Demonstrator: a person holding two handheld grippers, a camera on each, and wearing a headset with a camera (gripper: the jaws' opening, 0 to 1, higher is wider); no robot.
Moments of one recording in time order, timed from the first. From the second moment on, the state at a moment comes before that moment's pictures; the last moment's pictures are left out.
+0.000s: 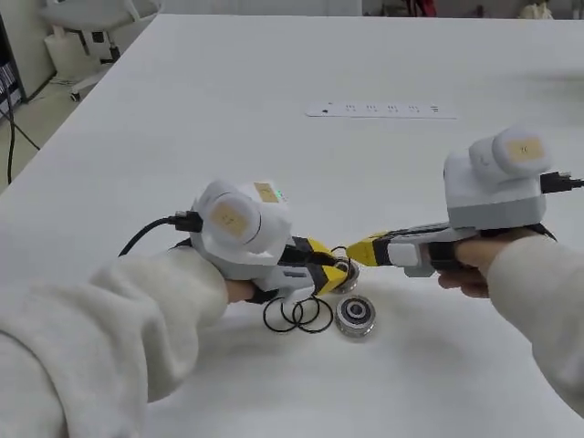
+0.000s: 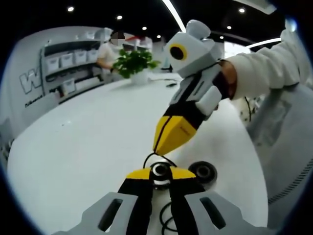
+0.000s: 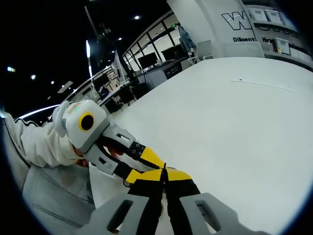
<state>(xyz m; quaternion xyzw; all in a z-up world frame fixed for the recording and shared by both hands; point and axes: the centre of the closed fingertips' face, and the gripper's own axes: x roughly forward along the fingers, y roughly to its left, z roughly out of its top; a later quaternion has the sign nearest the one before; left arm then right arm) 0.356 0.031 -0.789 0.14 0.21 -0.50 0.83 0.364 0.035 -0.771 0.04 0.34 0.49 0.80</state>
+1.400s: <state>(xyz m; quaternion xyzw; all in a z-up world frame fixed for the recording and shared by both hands) 0.345 0.047 -0.726 0.18 0.16 -0.53 0.81 0.363 0.028 -0.765 0.06 0.34 0.49 0.80</state>
